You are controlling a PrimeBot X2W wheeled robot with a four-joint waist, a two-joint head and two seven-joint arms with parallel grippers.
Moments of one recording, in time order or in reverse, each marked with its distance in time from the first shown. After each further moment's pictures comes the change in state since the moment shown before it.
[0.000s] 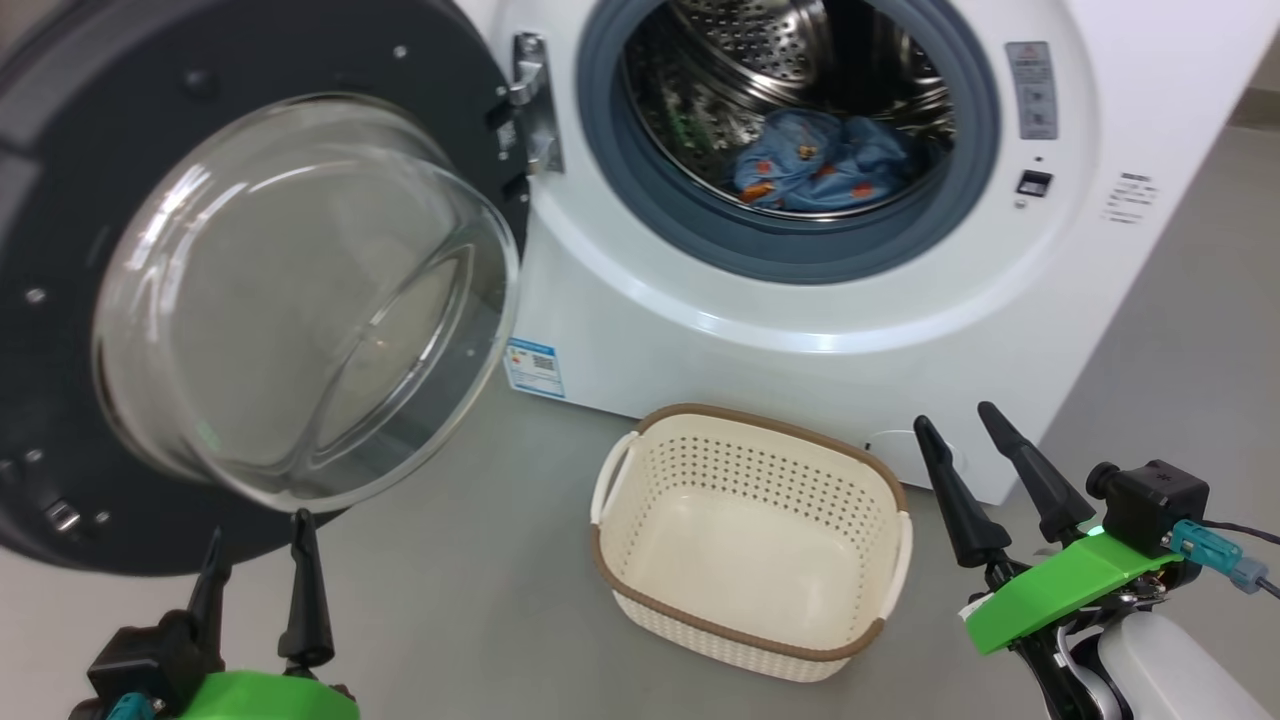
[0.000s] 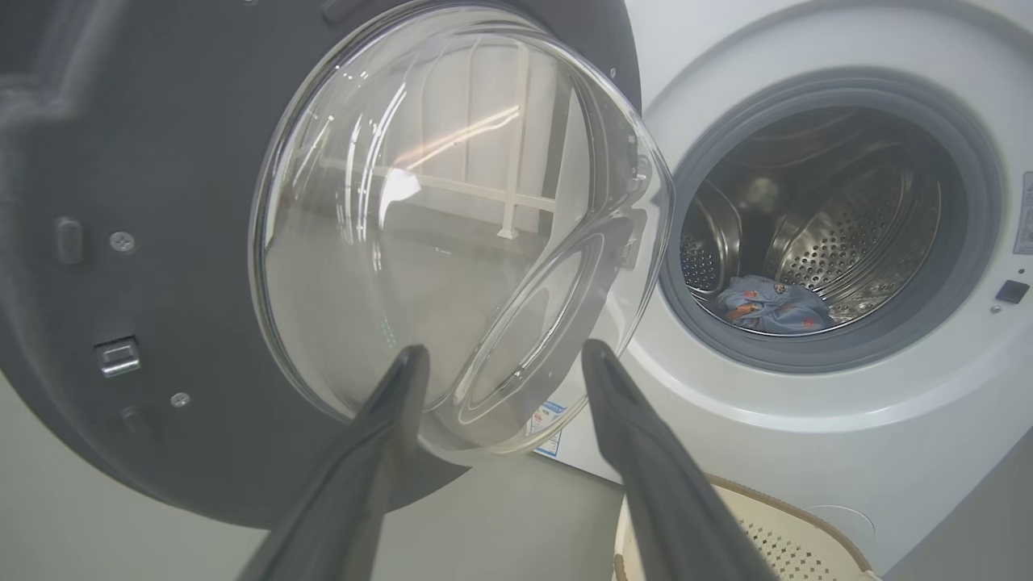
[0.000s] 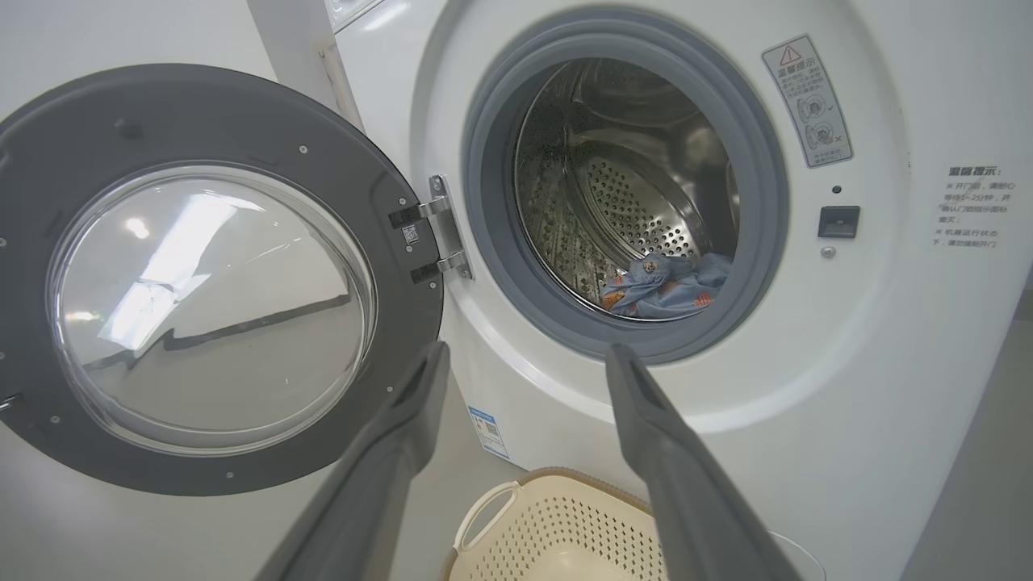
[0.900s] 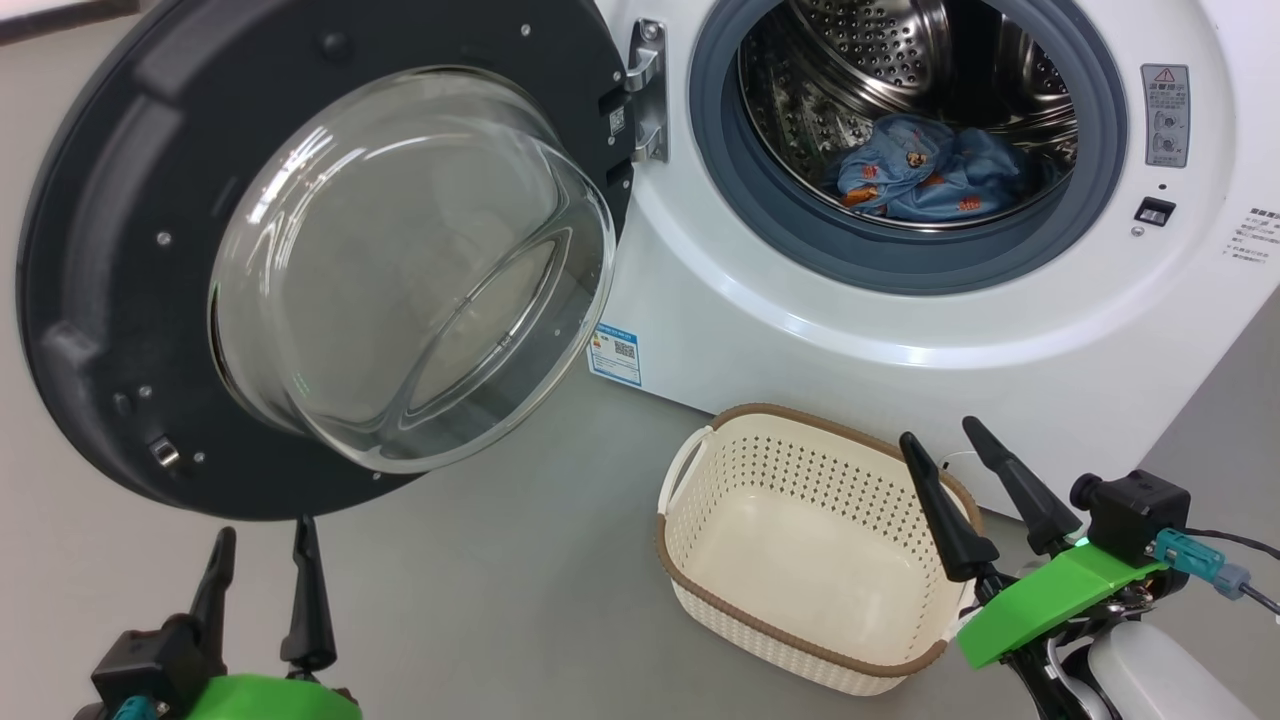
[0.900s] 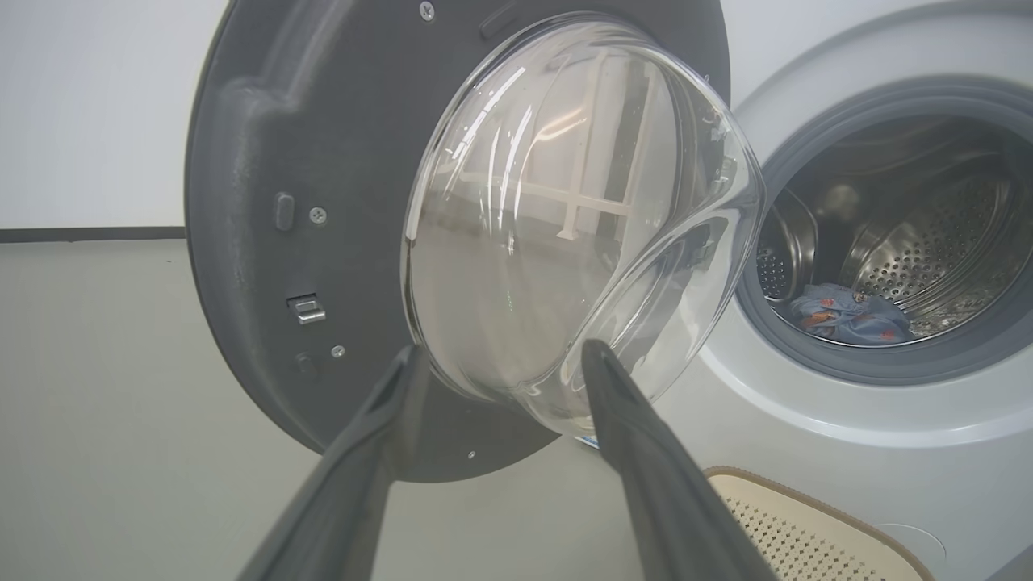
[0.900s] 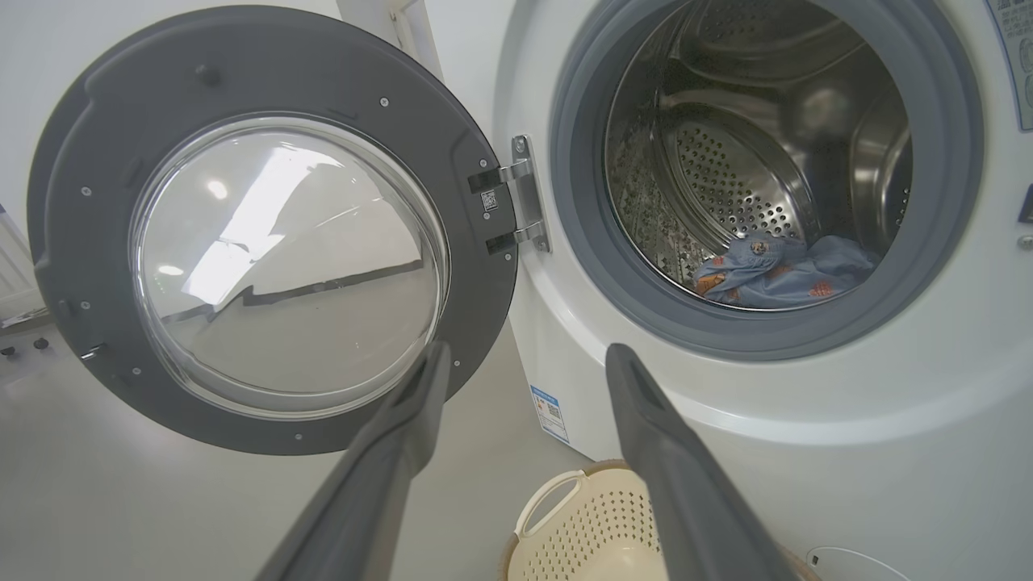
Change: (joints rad) left arm 0.011 -0.001 -0.006 0.000 0.000 0.022 -0.001; right arm 0.002 -0.008 0.039 0.010 0.008 0.000 0.000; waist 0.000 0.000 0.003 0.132
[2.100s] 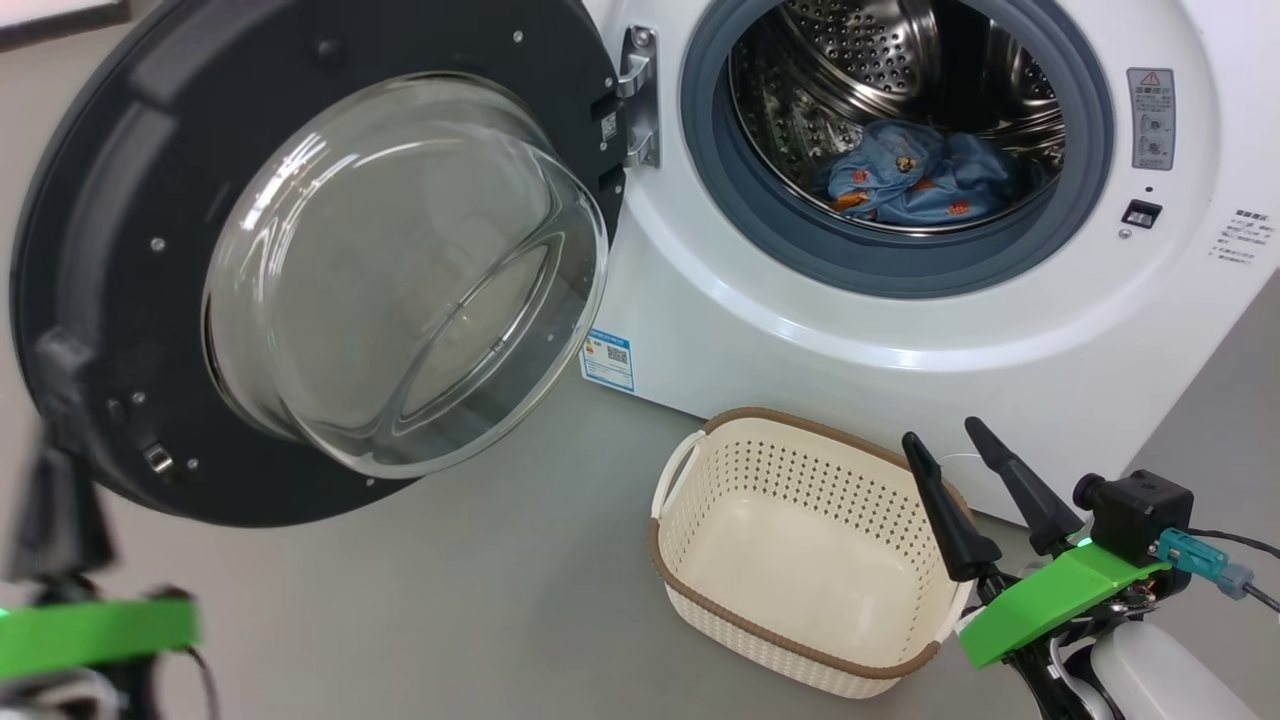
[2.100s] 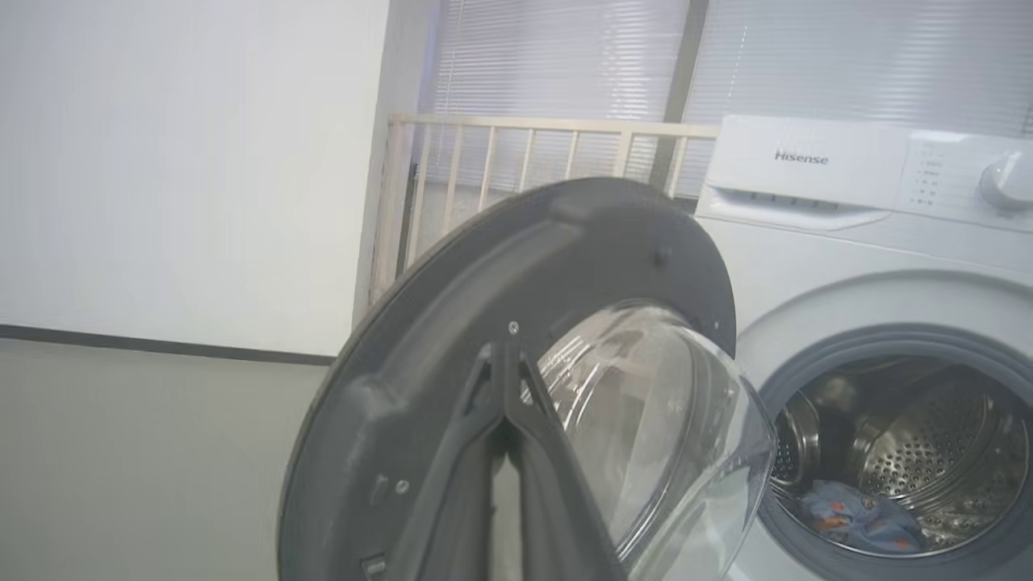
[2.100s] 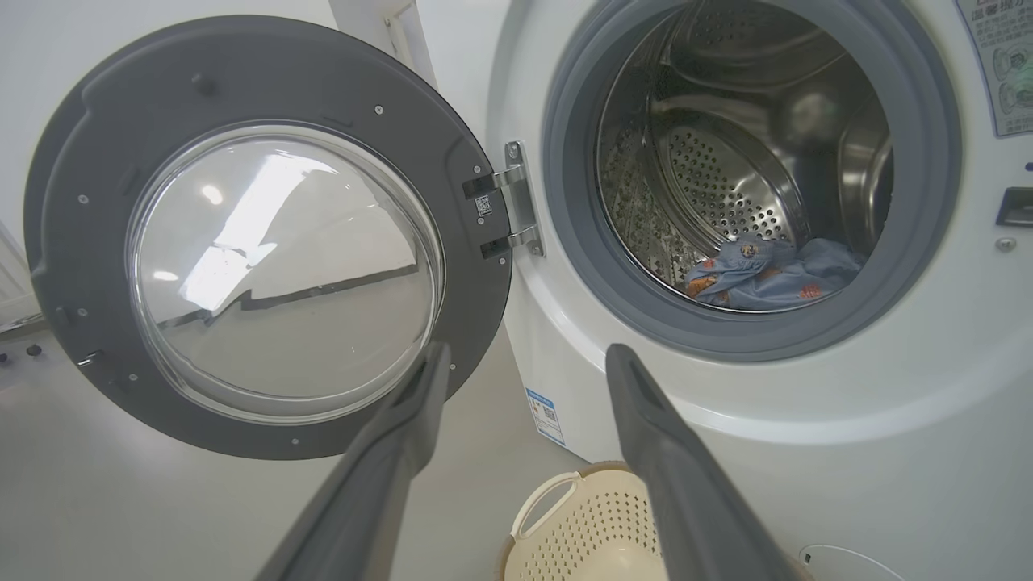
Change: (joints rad) left arm -0.051 0.076 0.138 -0.184 -0.117 -0.095 -0.005; right arm 0.001 -0.002 0.000 0.001 0.009 0.000 0.000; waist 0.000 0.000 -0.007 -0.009
